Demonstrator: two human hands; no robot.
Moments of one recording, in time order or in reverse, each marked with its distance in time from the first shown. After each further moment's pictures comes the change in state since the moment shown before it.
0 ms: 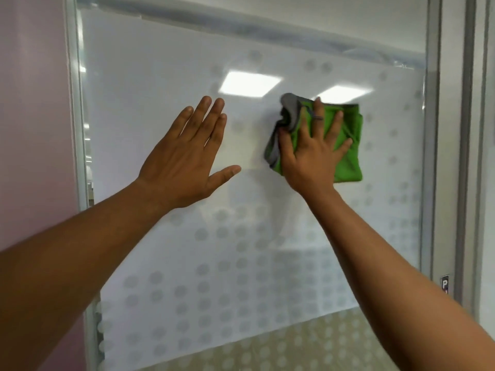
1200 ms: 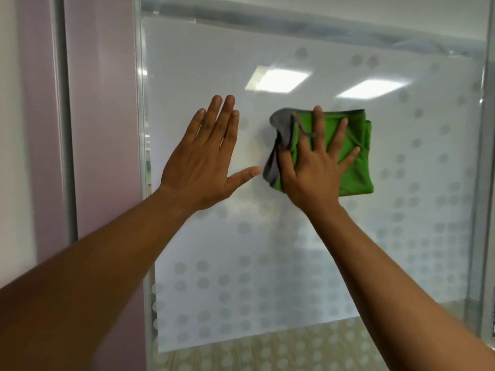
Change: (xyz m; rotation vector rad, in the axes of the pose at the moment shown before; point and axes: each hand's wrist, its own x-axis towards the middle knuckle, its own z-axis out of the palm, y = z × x) left_hand -0.035 -0.026 -0.006 -0.018 -0.022 -0.117; right_hand -0.046 -0.064 0.006 0.028 -0.045 -0.100
